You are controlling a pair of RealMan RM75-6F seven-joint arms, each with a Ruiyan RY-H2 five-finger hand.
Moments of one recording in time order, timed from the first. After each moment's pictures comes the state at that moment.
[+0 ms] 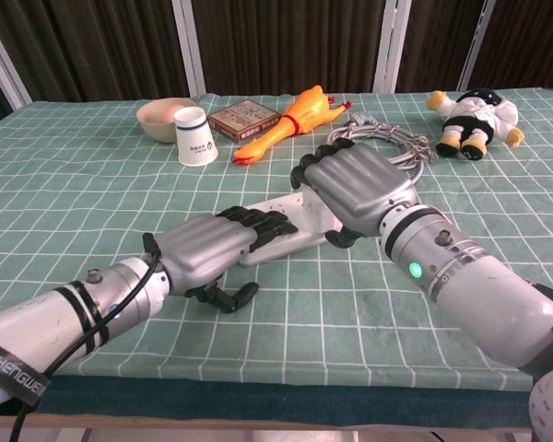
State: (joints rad) left arm -0.76 -1.87 -0.09 -1.25 1.25 0.88 0.45; right arm 0.71 -2.01 0.21 -1.10 -1.29 1.17 -0.79
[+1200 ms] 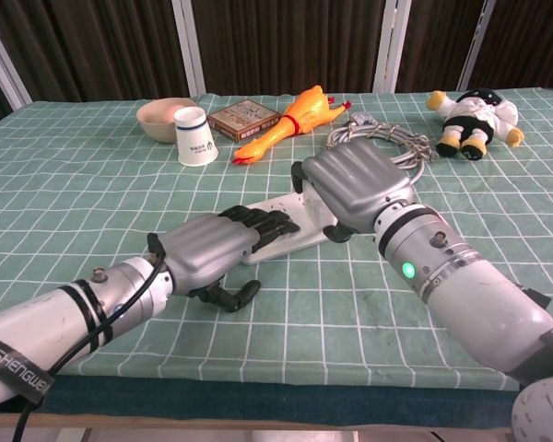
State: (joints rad) left arm -0.77 -1.89 -0.07 -1.23 1.24 0.86 0.47; right arm 0.71 -2.05 0.23 -1.07 -1.32 1.22 -0.75
